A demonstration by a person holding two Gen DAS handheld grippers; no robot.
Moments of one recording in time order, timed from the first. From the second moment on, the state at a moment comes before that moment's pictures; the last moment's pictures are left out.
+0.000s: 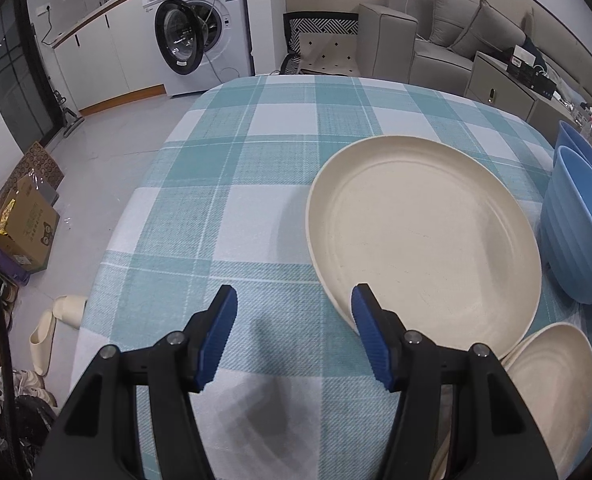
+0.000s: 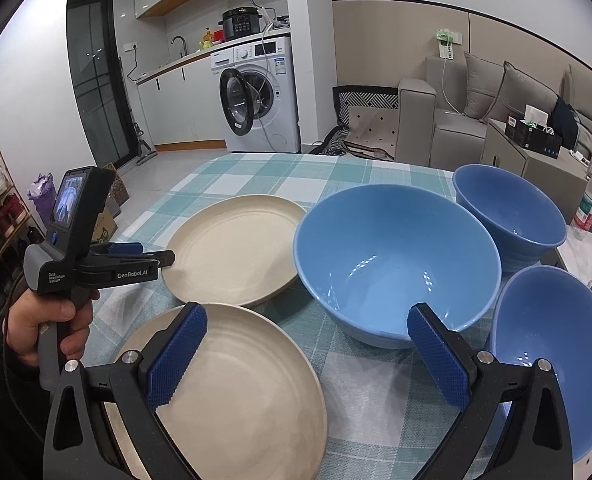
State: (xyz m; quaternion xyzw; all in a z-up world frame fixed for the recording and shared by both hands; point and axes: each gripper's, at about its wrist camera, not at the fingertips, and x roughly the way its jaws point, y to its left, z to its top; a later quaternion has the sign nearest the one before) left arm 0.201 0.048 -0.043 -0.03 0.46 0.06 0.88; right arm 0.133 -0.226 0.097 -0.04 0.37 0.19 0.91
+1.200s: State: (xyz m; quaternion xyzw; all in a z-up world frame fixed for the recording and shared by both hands) left arm 0.170 0.098 -0.060 -0.06 0.47 0.06 0.88; right arm 0.190 -0.122 0.079 -0.08 0.42 0.27 0.86
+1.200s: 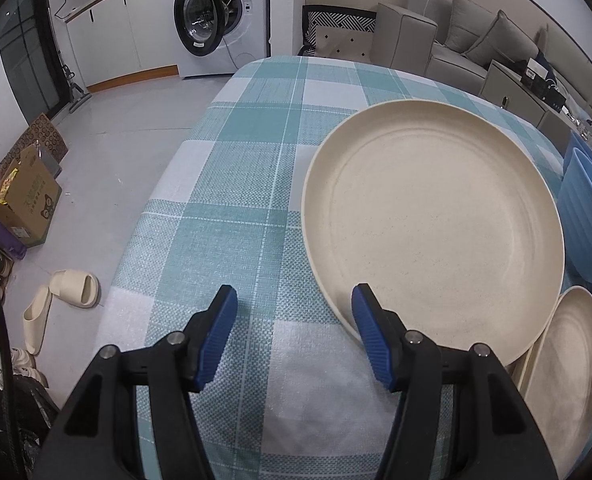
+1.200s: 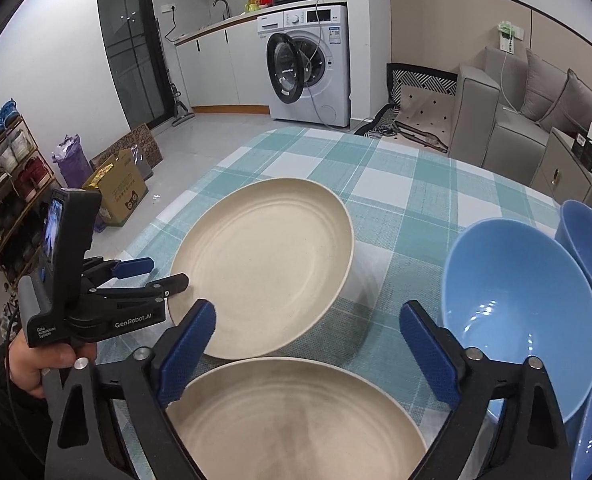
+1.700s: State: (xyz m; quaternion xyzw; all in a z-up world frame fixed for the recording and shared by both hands) left arm 0.169 0.099 -0.061 -0.06 0.47 0.05 0.88; right arm 0.216 -0.097 0.042 -0.10 0.46 0.25 0.85
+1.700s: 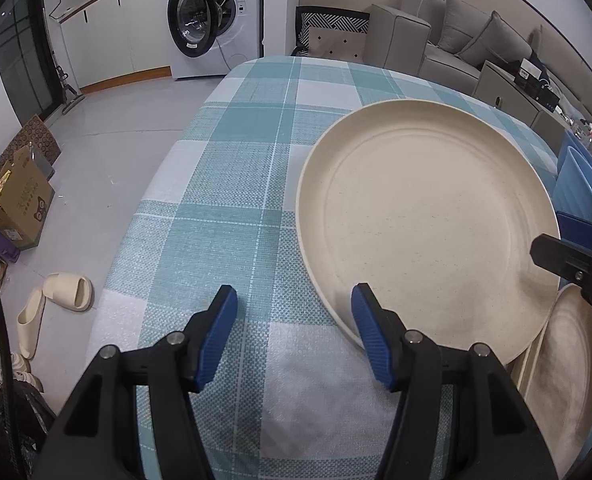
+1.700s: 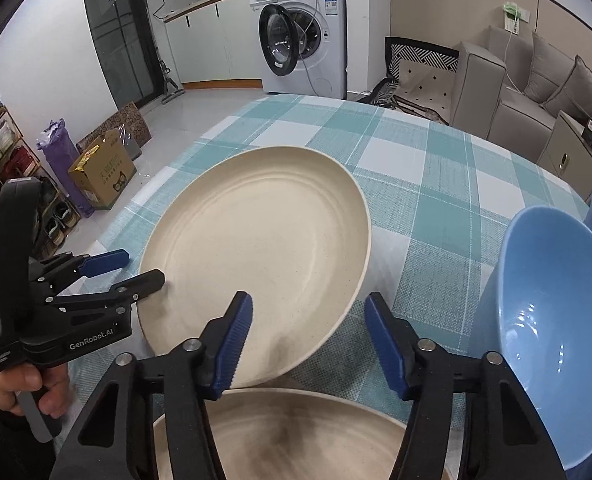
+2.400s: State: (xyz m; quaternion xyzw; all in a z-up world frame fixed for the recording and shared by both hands) left arm 0.166 0.084 -0.056 -0.05 0.46 0.01 0.89; right arm 0.214 -0.096 0.040 -0.13 0.44 0.24 0.86
